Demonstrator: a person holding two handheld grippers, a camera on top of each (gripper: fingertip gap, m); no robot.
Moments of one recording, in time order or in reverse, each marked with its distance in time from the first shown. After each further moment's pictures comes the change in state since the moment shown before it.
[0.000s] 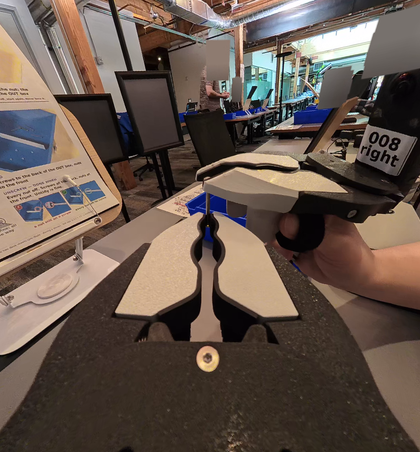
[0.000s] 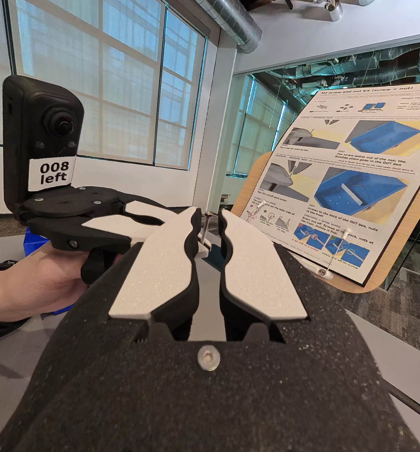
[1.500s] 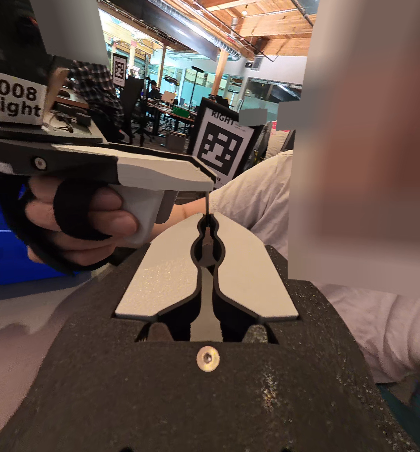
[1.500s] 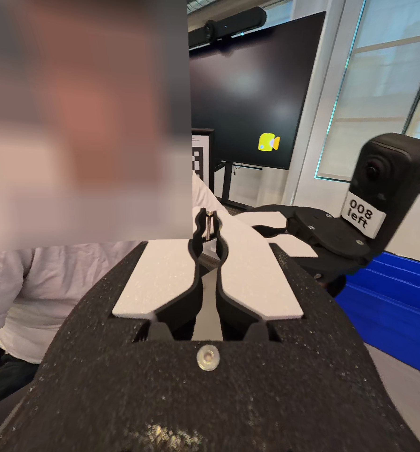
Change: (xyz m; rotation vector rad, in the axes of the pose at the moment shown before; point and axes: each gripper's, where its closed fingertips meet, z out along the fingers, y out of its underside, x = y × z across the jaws) left arm 0.129 -0.011 -0.051 -0.089 1.132 -0.399; right arm -0.074 -0.034 -0.107 0.154 -1.429 0.409
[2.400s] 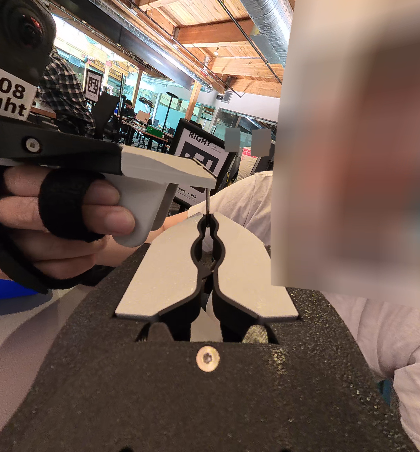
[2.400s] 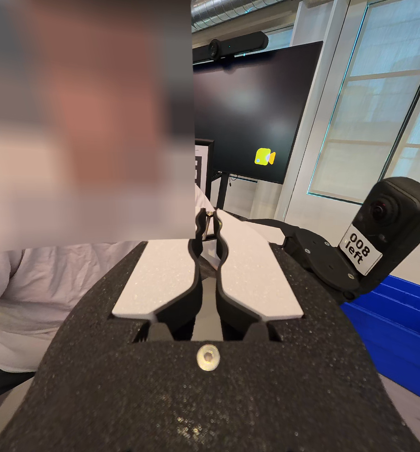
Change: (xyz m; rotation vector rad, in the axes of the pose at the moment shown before) left arm 0.004 -0.006 0.004 0.098 0.118 -0.095; right arm -0.002 -0.006 0.002 0.046 0.004 -0.069
